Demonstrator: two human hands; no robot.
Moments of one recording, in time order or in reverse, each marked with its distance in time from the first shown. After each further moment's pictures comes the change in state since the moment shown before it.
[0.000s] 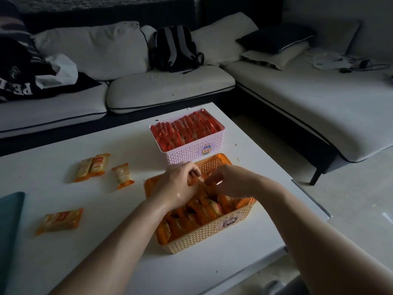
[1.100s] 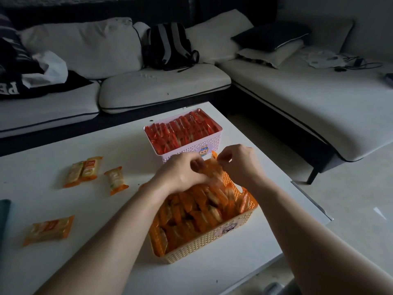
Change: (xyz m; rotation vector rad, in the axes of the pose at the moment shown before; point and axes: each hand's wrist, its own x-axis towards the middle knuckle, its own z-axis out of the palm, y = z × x) left_hand 0.040 0.020 -0.023 -0.131 -0.154 -0.123; right_hand 0.027 0.019 -0.005 0.148 0.636 0.177
